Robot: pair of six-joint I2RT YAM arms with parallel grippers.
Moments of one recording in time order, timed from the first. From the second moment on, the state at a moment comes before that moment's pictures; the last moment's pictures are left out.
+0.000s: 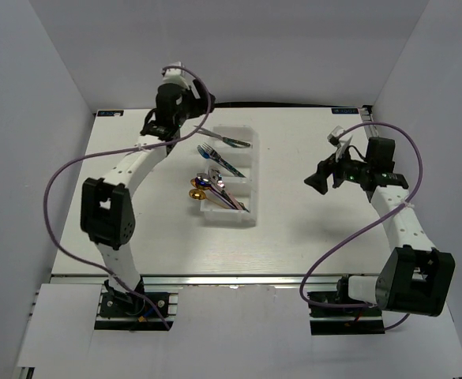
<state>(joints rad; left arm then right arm) -0.33 1.89 1.61 0.10 -0.01 -0.44 -0.07 1.27 0.96 -0.38 -0.88 -0.50</state>
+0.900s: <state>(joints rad) -0.27 0.90 0.71 0.10 0.27 -0.16 -0.24 0.93 0.69 -0.03 -0.67 -0.24</state>
